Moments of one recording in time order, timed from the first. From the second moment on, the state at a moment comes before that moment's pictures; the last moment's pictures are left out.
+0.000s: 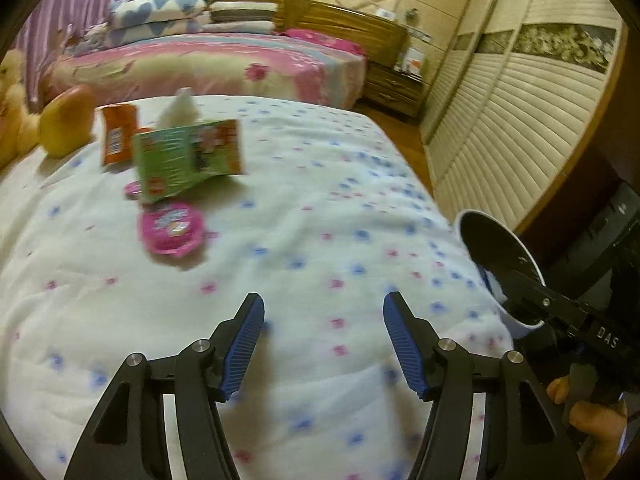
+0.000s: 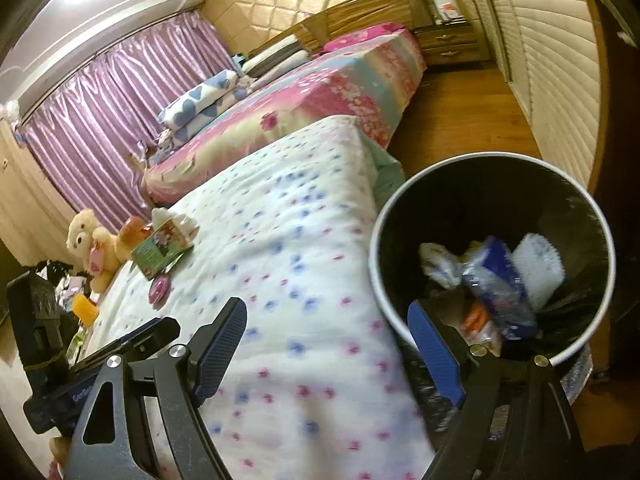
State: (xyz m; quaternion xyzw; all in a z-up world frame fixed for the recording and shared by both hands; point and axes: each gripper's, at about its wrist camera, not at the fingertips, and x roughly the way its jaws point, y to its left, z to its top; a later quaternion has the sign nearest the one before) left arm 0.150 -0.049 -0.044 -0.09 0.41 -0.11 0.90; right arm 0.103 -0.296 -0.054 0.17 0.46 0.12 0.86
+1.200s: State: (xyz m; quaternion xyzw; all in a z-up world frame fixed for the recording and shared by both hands) left arm 0.184 0.065 -0.059 -0.07 0.43 0.02 0.90; right arm 0.144 -0.175 -0.062 0.13 0.48 0.23 0.84
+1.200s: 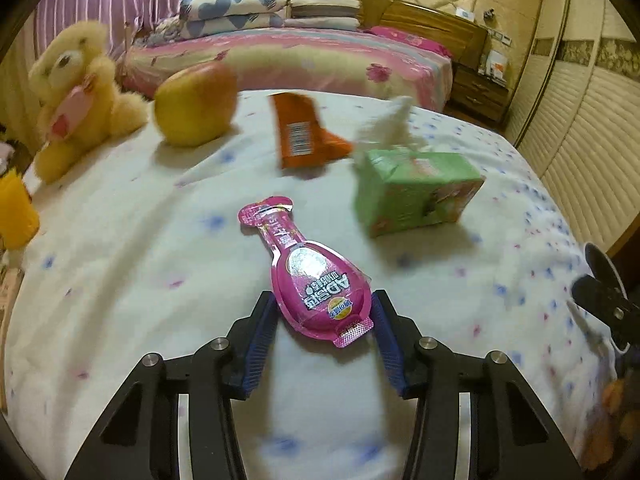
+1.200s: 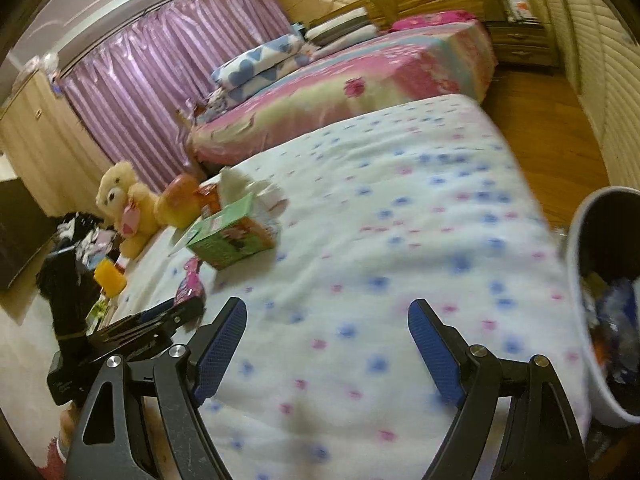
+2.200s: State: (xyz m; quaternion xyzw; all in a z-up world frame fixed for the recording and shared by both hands) left arm 0.158 0.121 -0.061 -0.10 0.42 0.00 0.90; right arm 0.207 -0.041 -0.089 0.04 0.49 0.27 0.83
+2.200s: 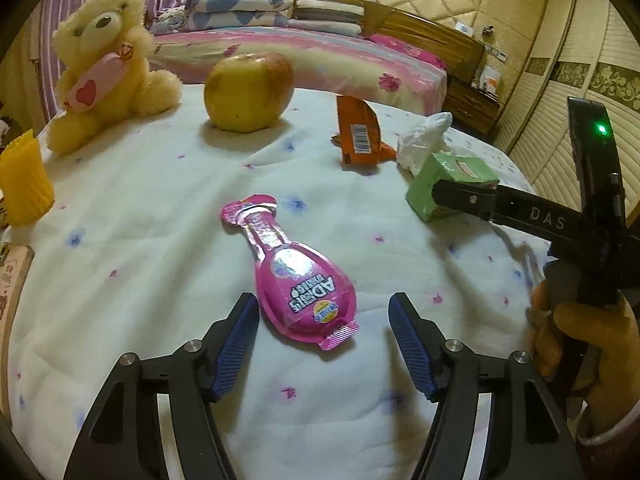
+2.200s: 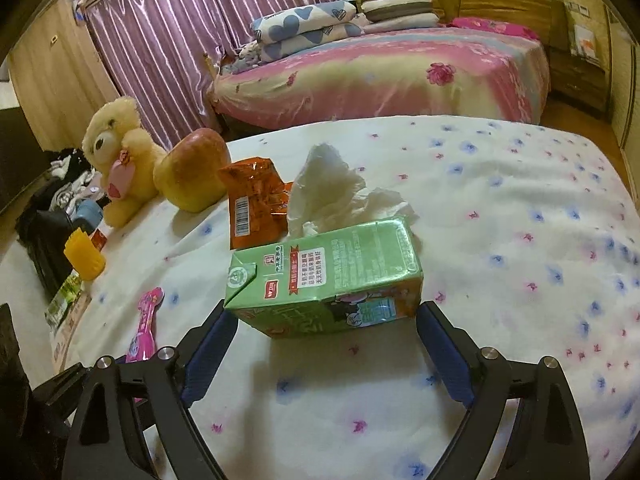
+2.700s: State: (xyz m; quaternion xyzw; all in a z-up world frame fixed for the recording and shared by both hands) left arm 0.181 0.102 -0.063 -0.07 0.42 0.06 0.90; right arm 0.219 -0.050 -0.088 0.04 0.50 0.30 0.82
